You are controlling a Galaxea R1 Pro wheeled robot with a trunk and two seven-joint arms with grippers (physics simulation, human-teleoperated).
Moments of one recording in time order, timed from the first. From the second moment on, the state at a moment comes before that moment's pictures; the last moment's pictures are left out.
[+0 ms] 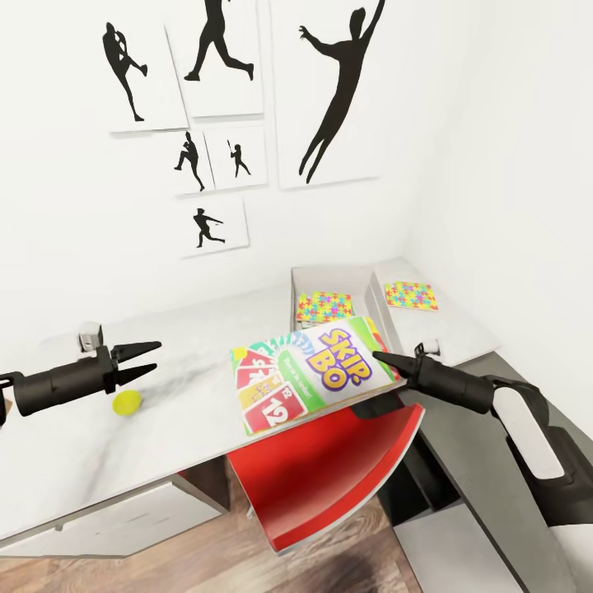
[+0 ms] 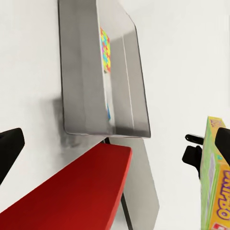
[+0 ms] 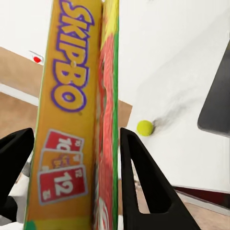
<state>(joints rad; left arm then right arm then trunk) -0.50 0.65 0.02 -1.52 1.63 0.99 -0.13 -0.58 -0.33 0.03 -1.40 -0.98 0.98 0.79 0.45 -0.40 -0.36</state>
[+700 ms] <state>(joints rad) -0.50 0.65 0.02 -1.52 1.64 0.99 -0.13 -0.59 -0.33 0.02 -1.40 -0.97 0.98 0.79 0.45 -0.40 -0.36</state>
